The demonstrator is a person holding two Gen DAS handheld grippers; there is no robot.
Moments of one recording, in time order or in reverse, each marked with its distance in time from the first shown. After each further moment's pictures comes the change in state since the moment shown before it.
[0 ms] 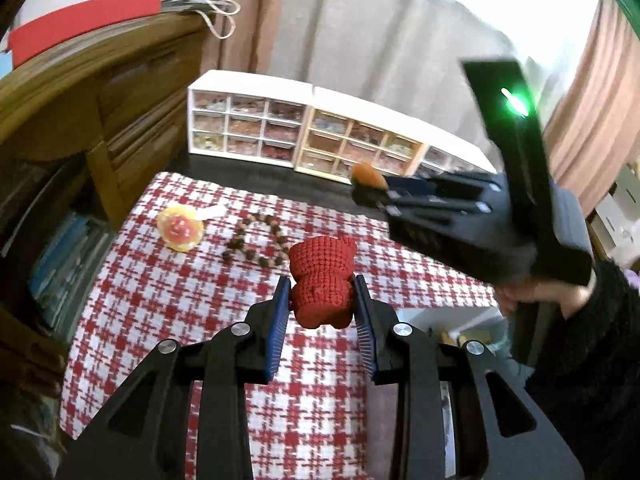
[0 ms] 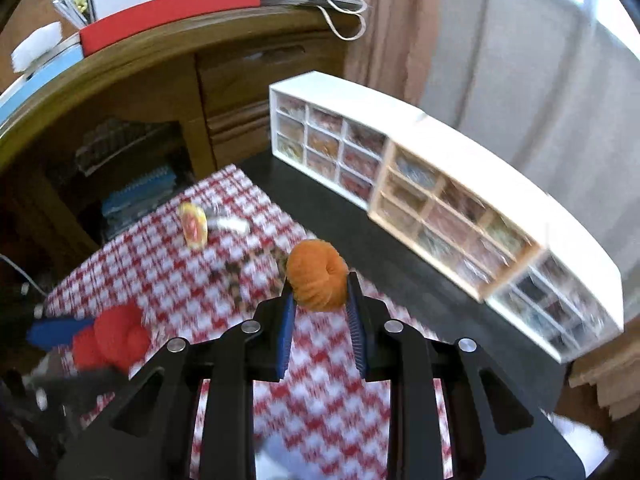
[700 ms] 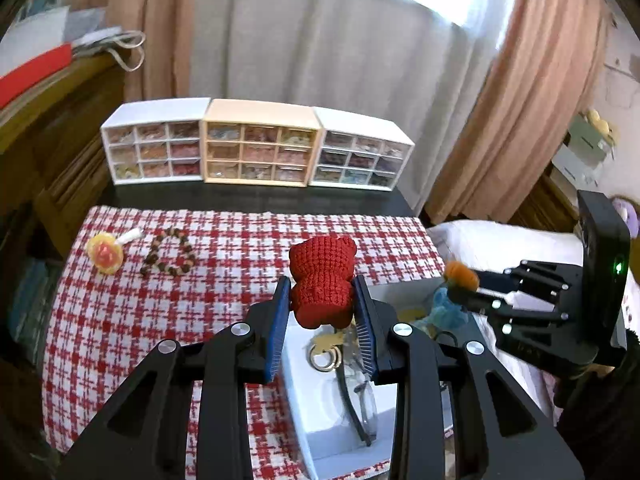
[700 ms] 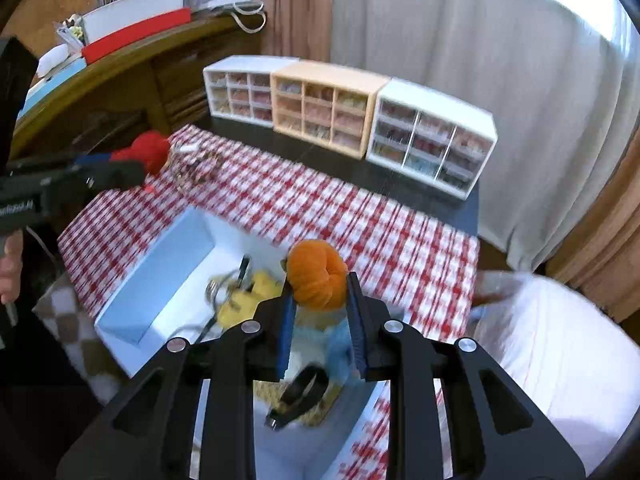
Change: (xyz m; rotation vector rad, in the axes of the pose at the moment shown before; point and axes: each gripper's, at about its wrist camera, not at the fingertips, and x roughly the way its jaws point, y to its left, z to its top) left arm -0.013 -0.085 -0.008 0.190 0.006 -0.134; right arm -0.127 -0.052 -0.152 0.204 0.035 -0.083
